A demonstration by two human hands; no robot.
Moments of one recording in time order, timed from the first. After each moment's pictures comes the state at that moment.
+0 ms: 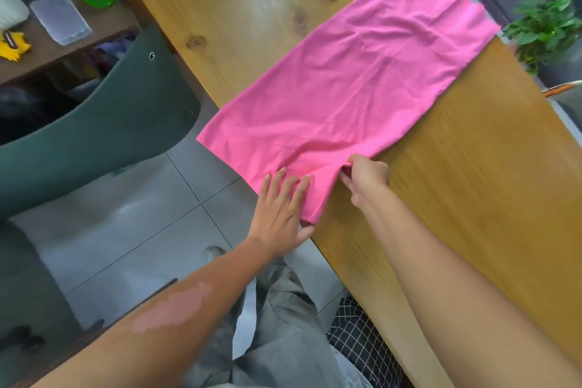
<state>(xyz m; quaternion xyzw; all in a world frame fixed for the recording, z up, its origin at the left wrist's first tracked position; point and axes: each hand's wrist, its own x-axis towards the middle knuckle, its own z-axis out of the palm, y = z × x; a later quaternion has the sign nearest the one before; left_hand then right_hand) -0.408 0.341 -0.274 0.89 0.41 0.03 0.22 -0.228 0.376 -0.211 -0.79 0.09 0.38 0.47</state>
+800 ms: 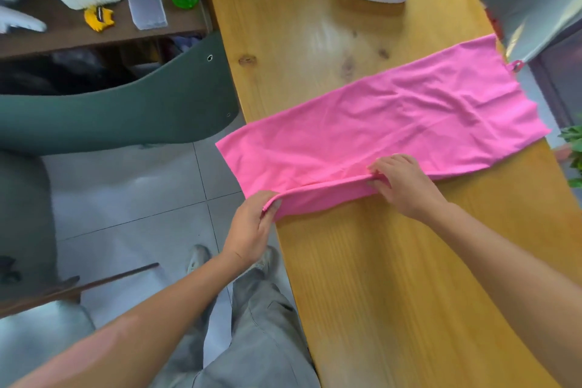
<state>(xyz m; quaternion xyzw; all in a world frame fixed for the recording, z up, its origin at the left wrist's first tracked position) -0.407 0.357 -0.246 0.56 0.61 0.32 0.46 -0.090 0.458 -0.202 -0.54 -0.82 0.17 -0.03</state>
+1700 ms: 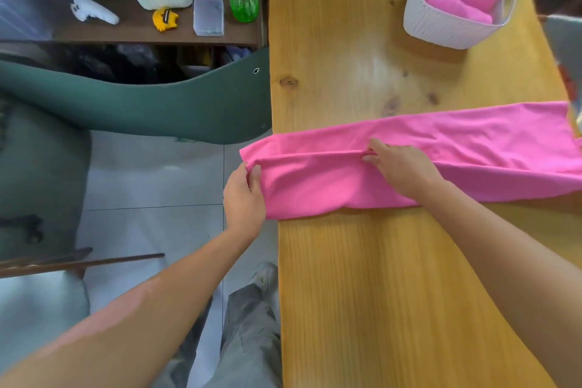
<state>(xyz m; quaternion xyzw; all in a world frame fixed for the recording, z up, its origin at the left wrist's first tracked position) -0.415 0.437 -0.267 0.32 0.81 0.39 0.31 -0.145 0.598 -0.223 -0.46 -0.88 0.10 -0.08</state>
